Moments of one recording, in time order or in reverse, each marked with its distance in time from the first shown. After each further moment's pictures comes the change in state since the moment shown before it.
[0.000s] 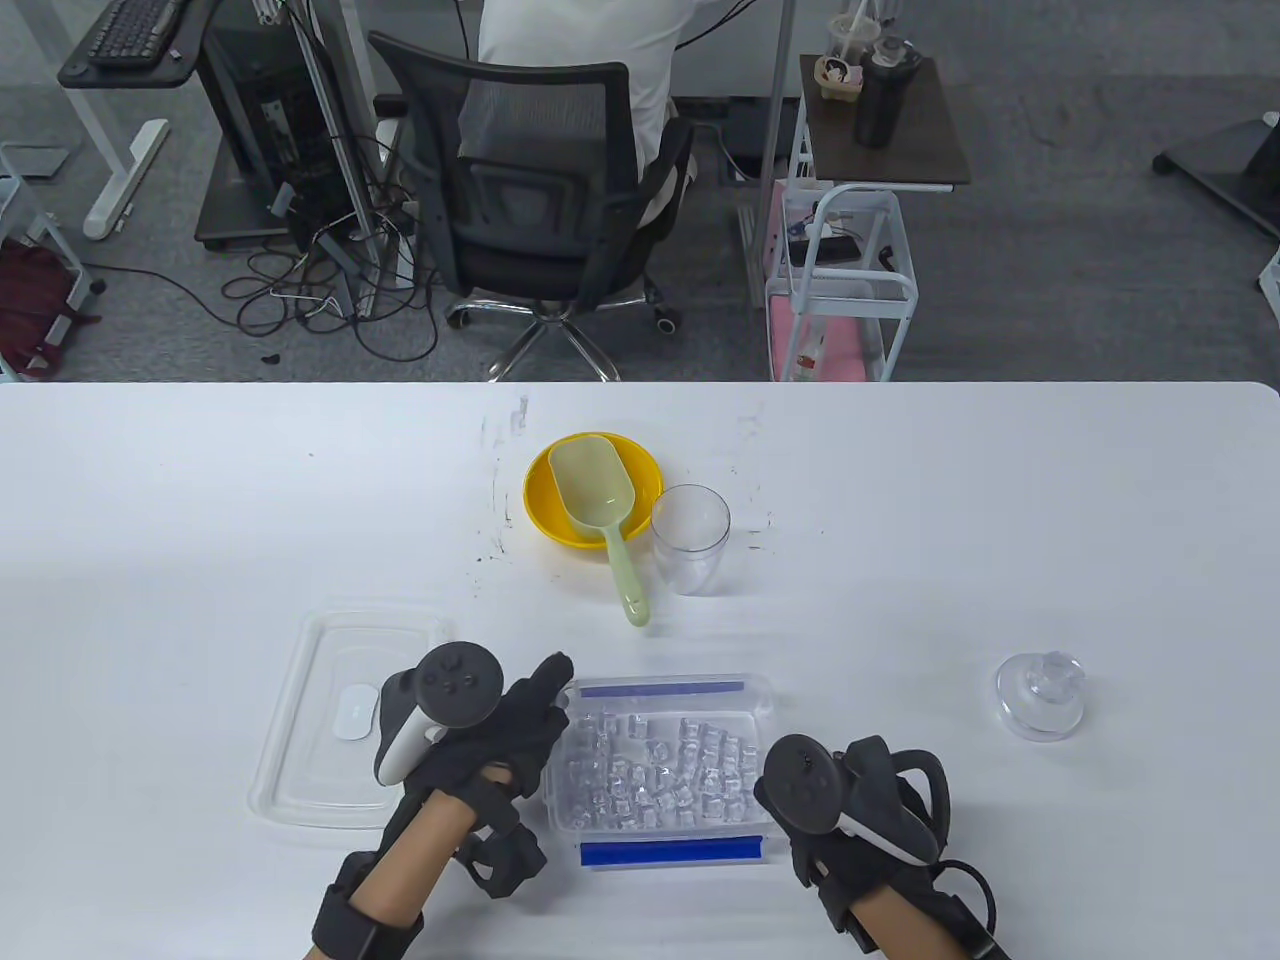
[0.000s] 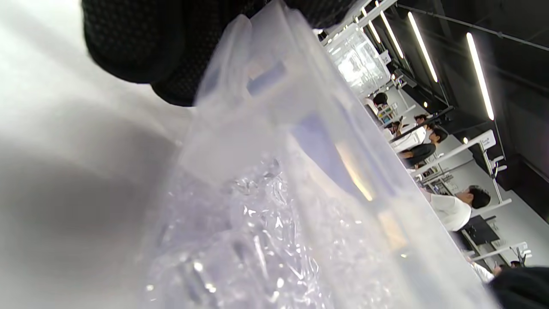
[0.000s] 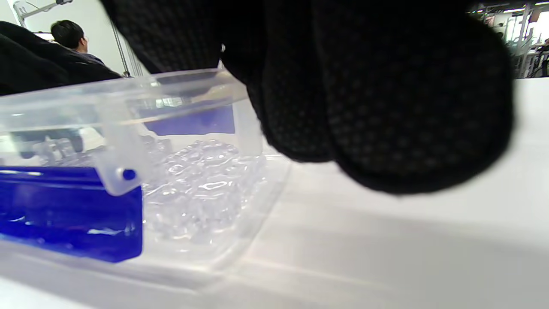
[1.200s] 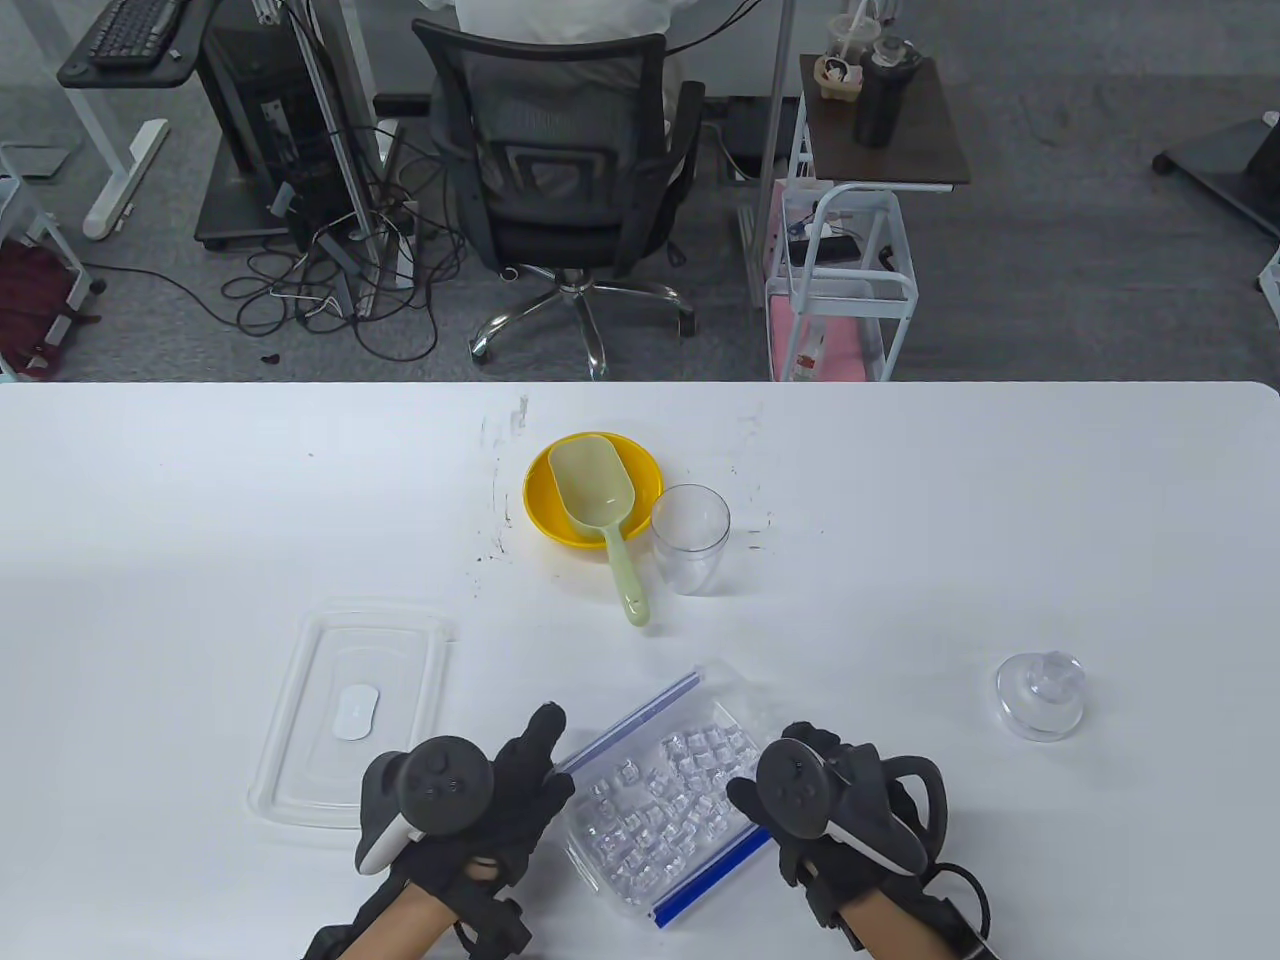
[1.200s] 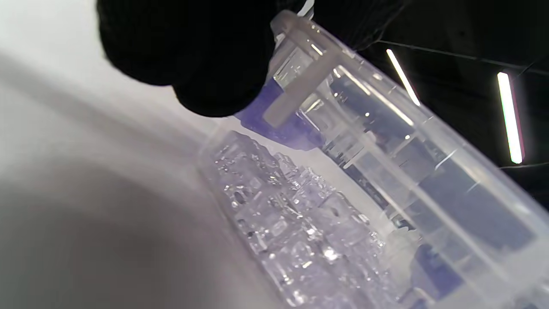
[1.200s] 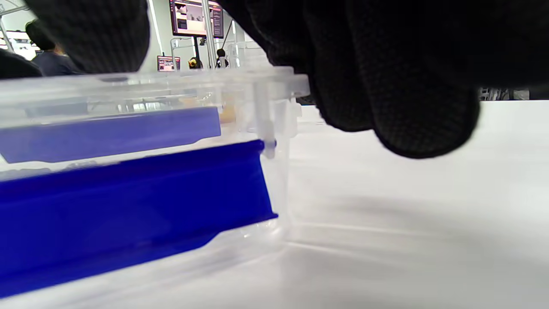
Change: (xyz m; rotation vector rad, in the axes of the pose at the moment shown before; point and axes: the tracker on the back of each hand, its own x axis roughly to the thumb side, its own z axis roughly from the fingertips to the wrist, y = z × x) left_hand -0.002 -0.024 0.057 0.099 -0.210 -0.128; right_hand 0.003 0.000 0.001 -0.055 0.064 0.047
